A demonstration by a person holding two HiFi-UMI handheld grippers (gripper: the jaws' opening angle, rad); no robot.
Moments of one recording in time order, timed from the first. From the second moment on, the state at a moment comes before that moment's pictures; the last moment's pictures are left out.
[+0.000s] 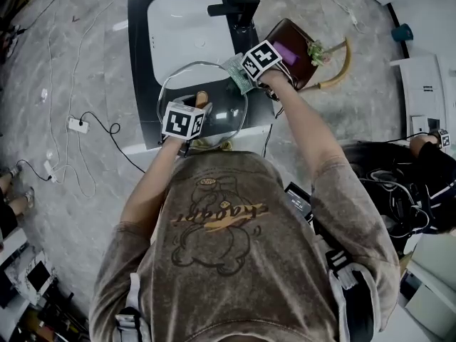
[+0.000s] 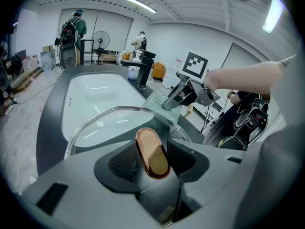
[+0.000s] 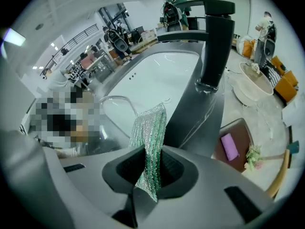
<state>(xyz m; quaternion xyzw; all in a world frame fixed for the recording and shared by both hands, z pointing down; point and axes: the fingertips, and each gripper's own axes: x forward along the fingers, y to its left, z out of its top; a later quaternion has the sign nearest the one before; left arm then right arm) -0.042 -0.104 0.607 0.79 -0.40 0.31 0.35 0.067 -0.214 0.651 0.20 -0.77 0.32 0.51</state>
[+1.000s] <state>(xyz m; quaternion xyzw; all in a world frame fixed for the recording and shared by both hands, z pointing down) -0.042 -0.101 0.617 0.79 -0.38 0.30 0.38 -0.034 -0.255 0.650 0.13 -0.80 0.29 0.51</state>
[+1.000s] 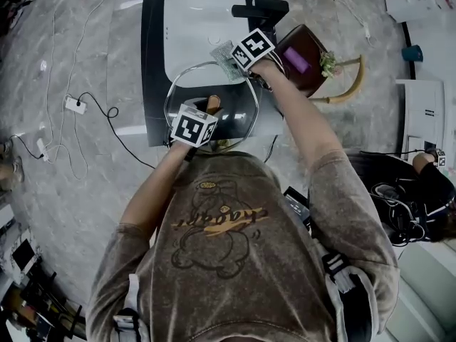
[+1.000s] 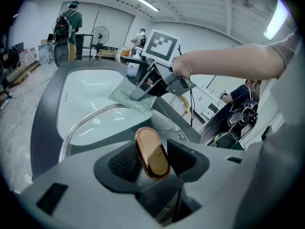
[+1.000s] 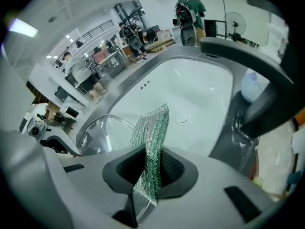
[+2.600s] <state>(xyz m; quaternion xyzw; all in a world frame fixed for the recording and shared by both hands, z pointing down) -0.046 -0.101 0.623 0.77 -0.43 0.32 0.36 -0.207 -0.107 0.637 -0.30 -0.78 0.02 0.55</state>
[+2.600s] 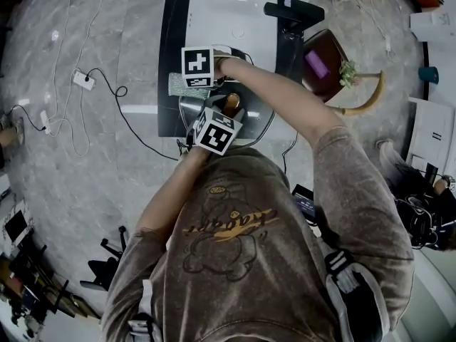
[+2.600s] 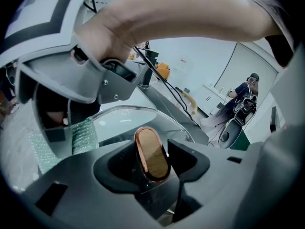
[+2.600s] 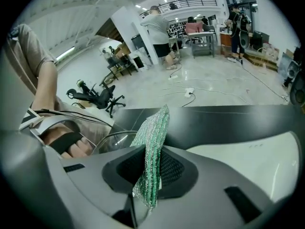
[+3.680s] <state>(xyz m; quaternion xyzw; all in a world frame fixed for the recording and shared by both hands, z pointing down) -0.042 -0.103 0.628 0.78 -0.44 0.31 0.31 -0.203 -0.056 0.613 -0.33 -0.79 0.09 0.51</state>
